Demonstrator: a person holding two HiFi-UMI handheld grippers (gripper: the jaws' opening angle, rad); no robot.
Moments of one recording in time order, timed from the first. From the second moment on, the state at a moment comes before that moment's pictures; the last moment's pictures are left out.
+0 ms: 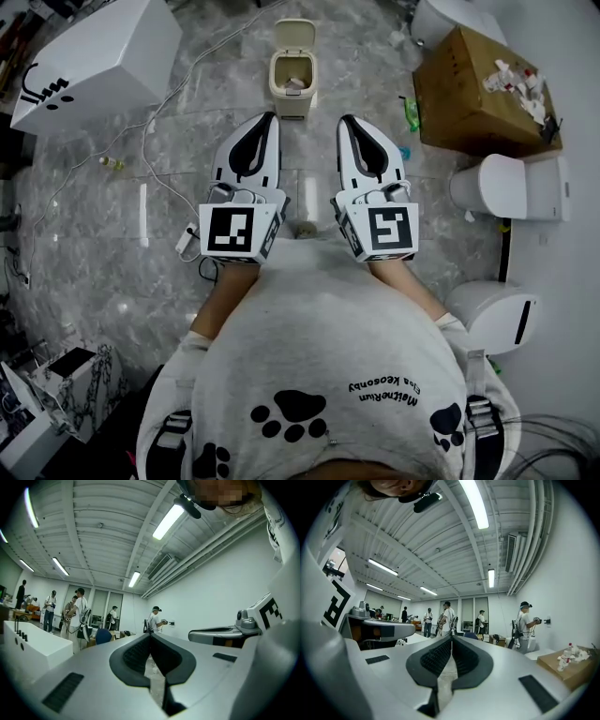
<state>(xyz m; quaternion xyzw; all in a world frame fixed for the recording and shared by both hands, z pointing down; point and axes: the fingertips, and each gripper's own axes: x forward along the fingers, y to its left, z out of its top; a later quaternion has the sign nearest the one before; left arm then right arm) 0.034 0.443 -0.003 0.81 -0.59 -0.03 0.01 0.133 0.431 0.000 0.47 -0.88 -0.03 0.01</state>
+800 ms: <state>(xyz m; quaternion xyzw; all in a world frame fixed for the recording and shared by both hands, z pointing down) -0.042 0.167 0.031 0.84 -0.55 -0.03 0.03 0.056 0.172 0.023 0.50 -0.86 -0.04 0.03</state>
